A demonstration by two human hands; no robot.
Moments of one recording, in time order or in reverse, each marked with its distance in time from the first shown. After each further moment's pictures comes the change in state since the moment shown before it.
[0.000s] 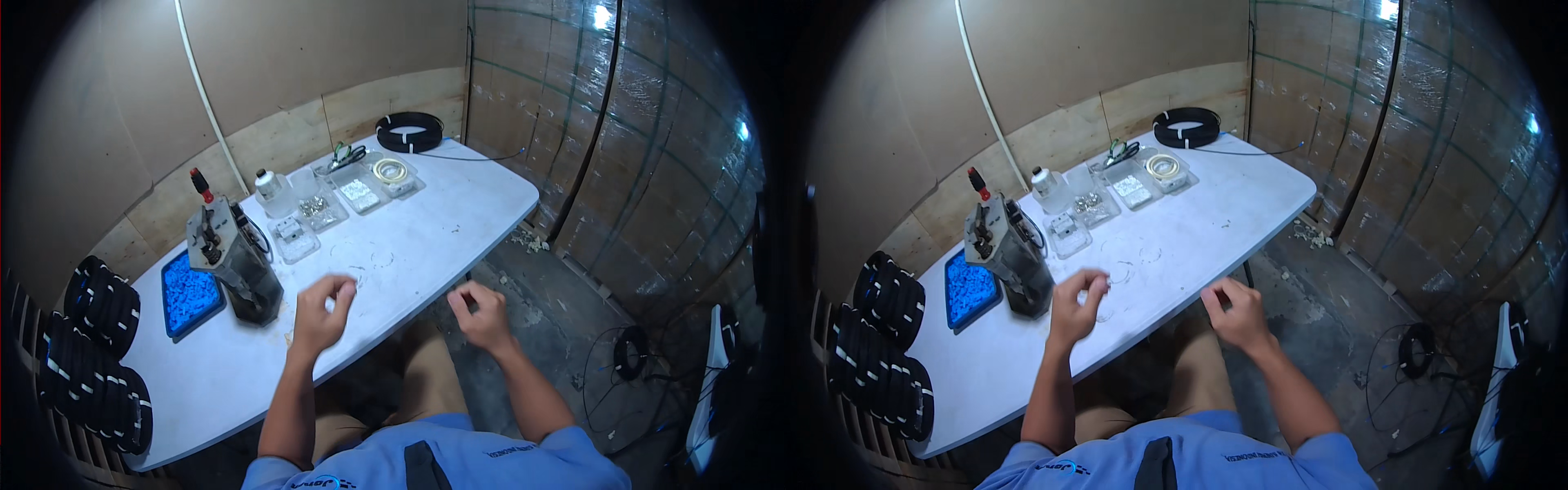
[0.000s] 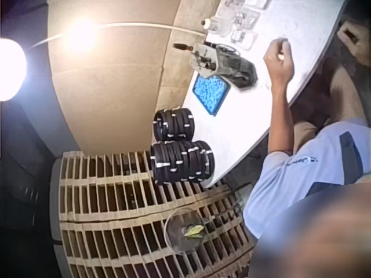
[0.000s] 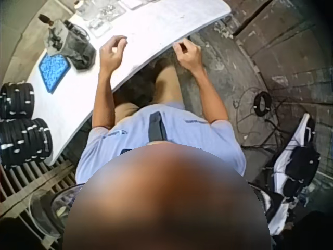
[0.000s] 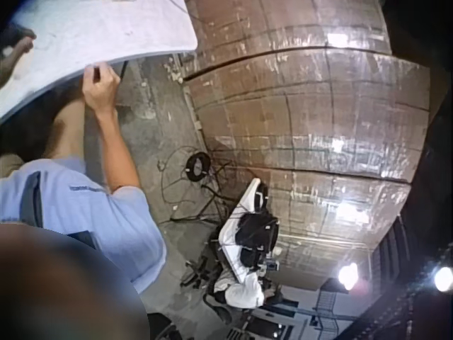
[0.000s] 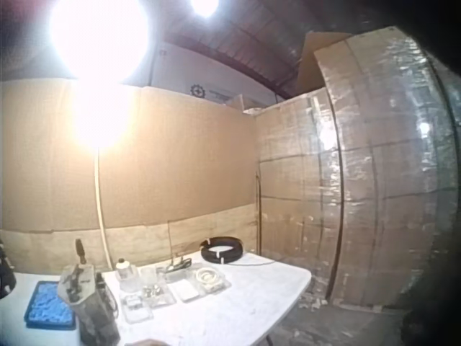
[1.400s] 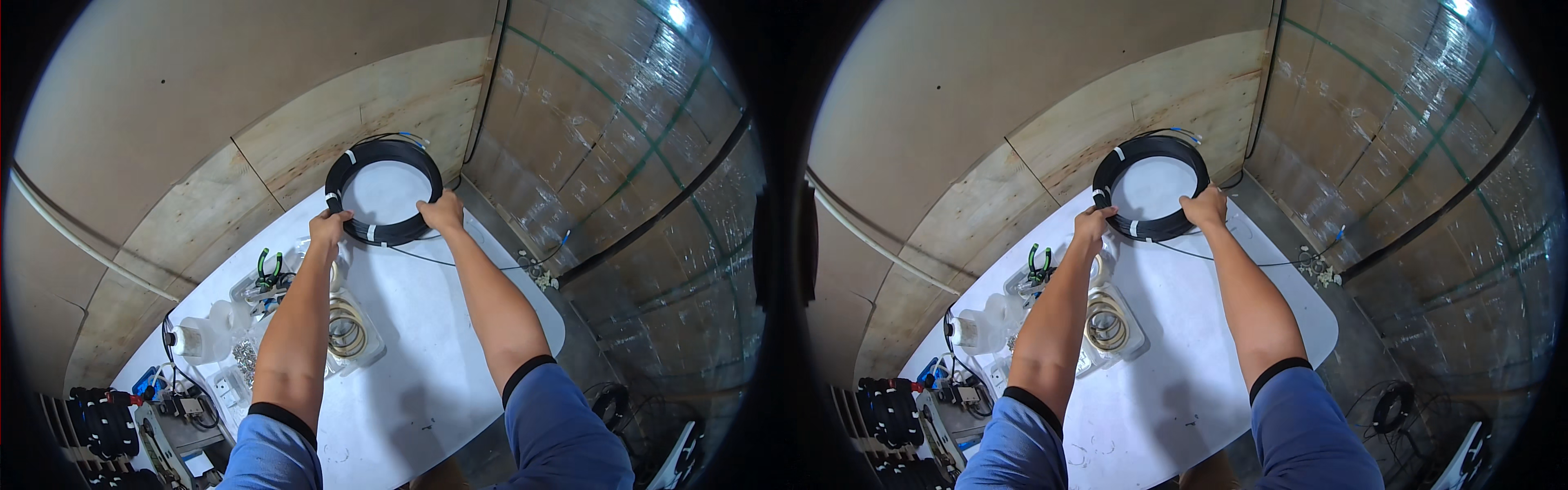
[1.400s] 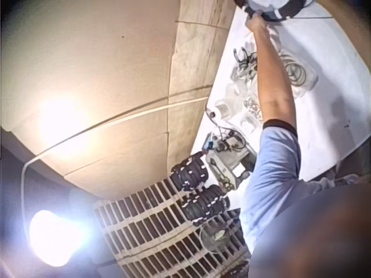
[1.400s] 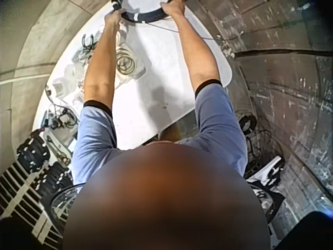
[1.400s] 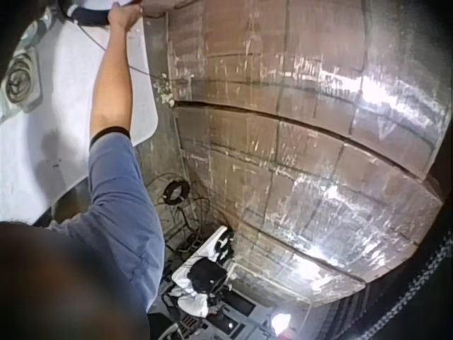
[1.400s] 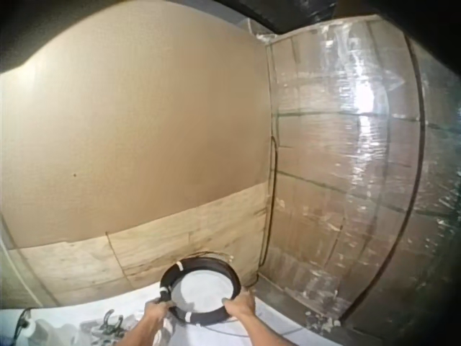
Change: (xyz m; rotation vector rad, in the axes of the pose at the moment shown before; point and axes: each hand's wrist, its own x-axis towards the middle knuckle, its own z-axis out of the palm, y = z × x) left_hand 0.567 -0.363 0.278 -0.408 0.164 -1.002; right_hand 0.575 0.455 0.174 -0.291 -0.179 0.792
